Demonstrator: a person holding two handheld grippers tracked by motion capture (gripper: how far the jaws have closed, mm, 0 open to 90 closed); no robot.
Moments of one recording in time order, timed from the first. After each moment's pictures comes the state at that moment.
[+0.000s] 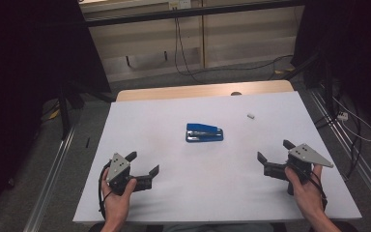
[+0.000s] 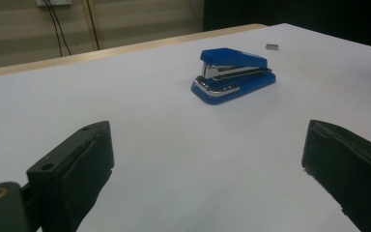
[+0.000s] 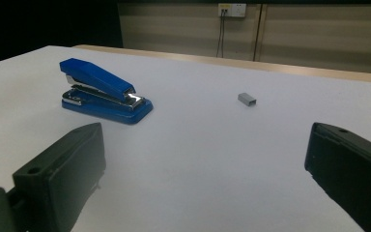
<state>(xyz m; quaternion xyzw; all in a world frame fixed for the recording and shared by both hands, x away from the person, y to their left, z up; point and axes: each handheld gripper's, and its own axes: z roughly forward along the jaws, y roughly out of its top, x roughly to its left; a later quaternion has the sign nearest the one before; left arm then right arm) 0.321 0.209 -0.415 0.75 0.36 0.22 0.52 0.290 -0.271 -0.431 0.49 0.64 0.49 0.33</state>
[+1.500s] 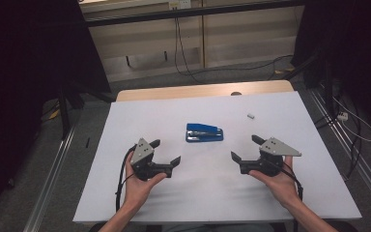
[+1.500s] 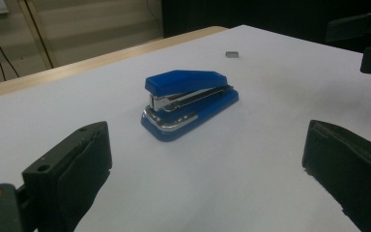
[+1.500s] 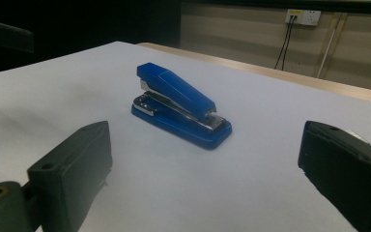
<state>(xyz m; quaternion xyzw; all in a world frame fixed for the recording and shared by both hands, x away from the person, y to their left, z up) 0.360 0.153 -0.411 0.77 0.30 0.18 0.53 0.320 -0.215 -0.429 0.40 0.69 0.53 0.28</state>
